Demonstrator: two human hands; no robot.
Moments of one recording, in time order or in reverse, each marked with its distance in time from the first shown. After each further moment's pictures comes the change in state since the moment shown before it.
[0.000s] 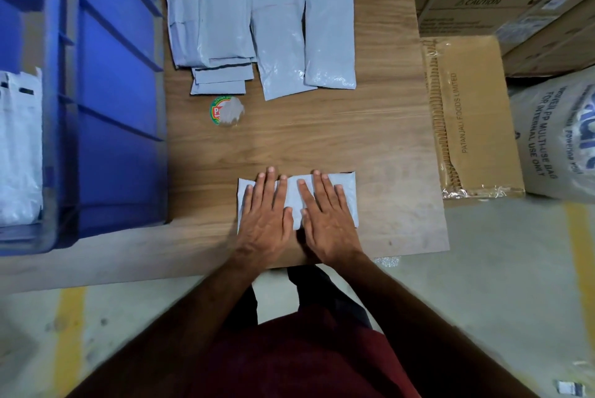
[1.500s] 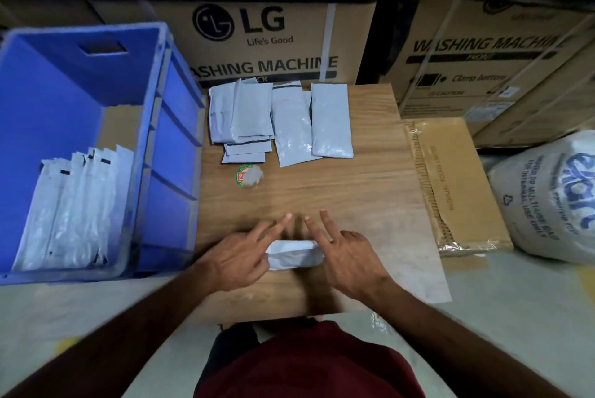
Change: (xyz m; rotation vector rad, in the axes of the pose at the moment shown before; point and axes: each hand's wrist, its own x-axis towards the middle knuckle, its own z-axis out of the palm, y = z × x) left_hand 0.009 -0.050 -0.143 0.111 -0.114 0.430; right_hand 0.017 -0.027 -0.105 -0.385 -0.014 -0.215
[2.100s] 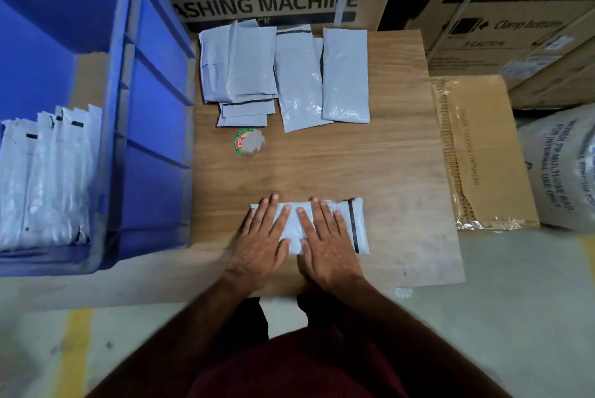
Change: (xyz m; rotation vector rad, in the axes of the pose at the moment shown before) left_hand 0.006 0.015 0.121 -0.041 0.027 -0.304; right_hand 0.003 -0.041 0.094 0.314 -0.042 0.128
